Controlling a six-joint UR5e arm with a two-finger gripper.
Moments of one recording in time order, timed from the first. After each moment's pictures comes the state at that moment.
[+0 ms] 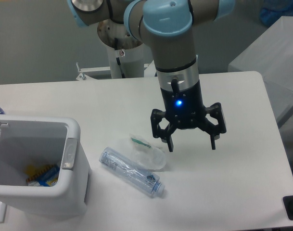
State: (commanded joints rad) arm 2.45 -1.88 -1.33 -0.97 1.59 0.57
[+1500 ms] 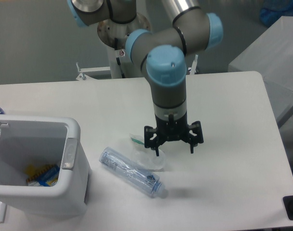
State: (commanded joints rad) arm 2.43 -1.94 -1.60 -0.96 1.58 0.36
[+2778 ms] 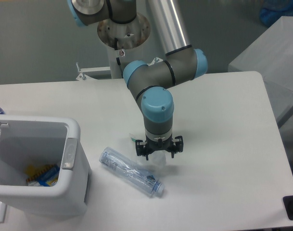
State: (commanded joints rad) arm 2.41 -2.02 -1.72 -0.87 1.63 0.35
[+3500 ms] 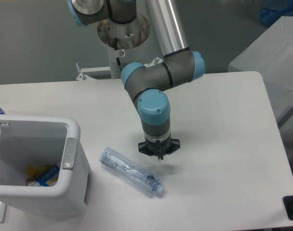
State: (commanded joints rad) arm 2.40 -2.00 -1.73 -0.87 1.64 0.36
